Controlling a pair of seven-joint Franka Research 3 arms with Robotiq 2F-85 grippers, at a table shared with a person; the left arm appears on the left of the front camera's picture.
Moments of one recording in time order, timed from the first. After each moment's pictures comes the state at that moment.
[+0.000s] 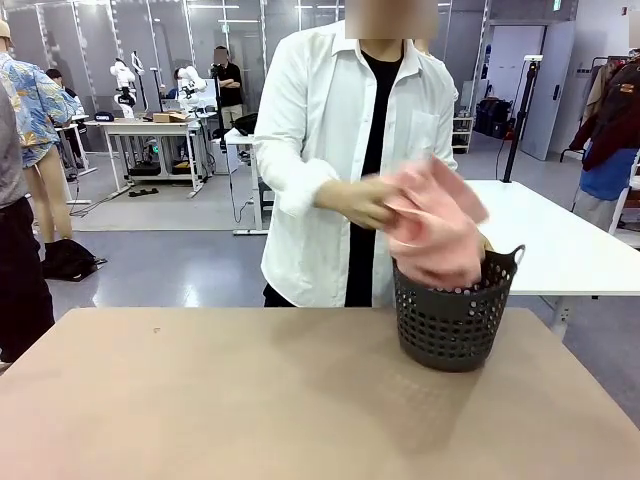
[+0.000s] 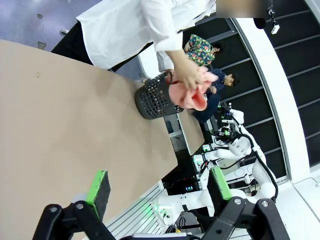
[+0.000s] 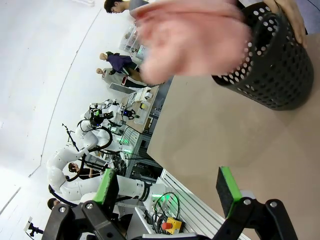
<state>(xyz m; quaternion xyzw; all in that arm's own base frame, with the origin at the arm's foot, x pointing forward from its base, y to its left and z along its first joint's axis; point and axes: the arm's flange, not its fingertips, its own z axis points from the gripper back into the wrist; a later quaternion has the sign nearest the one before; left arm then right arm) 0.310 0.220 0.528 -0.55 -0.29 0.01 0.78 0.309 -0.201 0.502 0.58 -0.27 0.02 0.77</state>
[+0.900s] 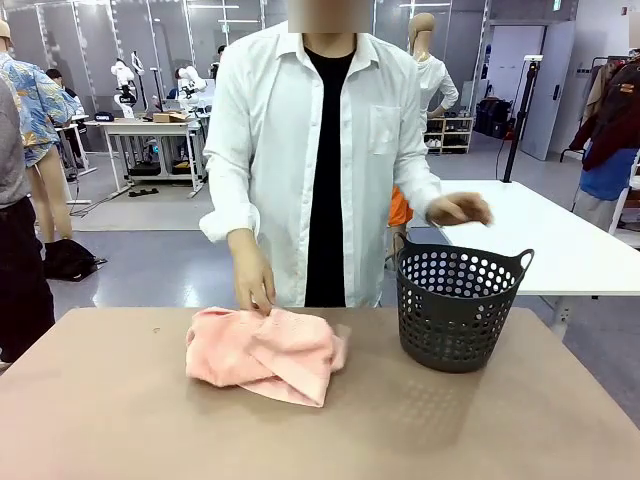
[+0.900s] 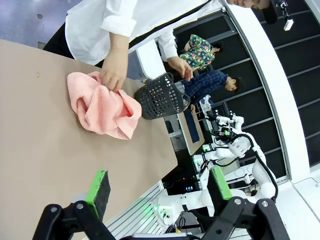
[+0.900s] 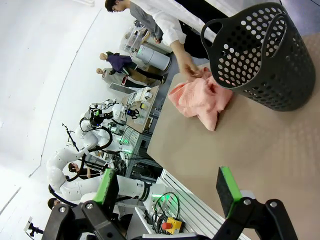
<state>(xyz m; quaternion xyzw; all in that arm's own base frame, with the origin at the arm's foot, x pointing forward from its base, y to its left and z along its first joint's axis) 0.310 0.220 0.528 -0.55 -0.29 0.01 0.78 0.309 -0.201 0.502 0.58 -0.27 0.02 0.77</state>
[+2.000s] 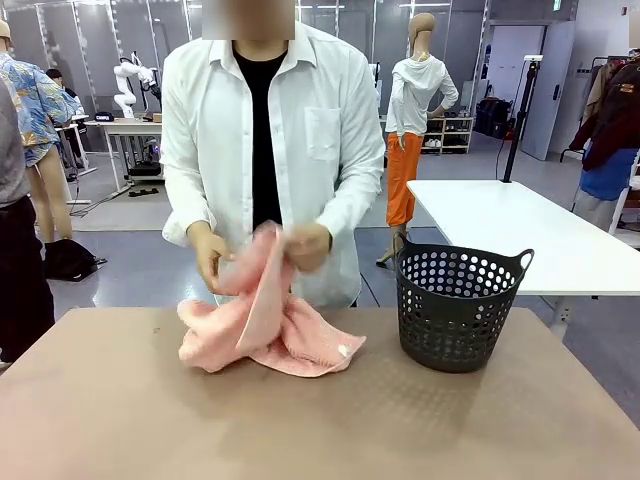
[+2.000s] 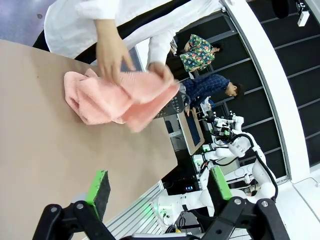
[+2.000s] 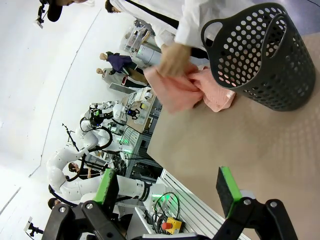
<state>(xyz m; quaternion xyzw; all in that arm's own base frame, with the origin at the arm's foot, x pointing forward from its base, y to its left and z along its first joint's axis) 0.309 0.220 0.528 -0.55 -0.29 0.01 0.78 0.309 -0.201 0.502 0.58 -0.27 0.02 0.77</state>
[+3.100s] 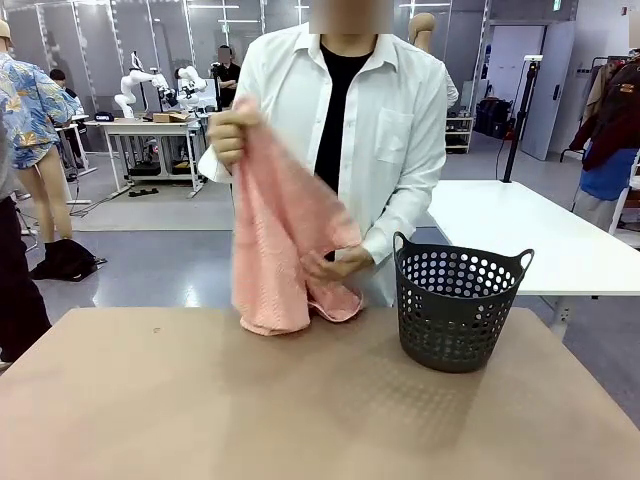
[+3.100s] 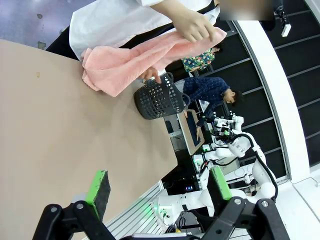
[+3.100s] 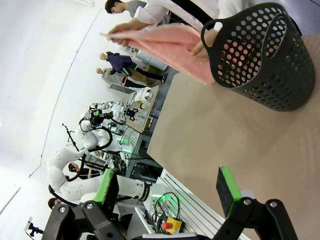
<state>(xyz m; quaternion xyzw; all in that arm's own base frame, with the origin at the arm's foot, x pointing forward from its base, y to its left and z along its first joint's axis) 0.309 0.220 0.528 -0.55 -0.29 0.01 0.78 0.309 -0.201 0.502 0.58 -0.27 0.02 0.77</state>
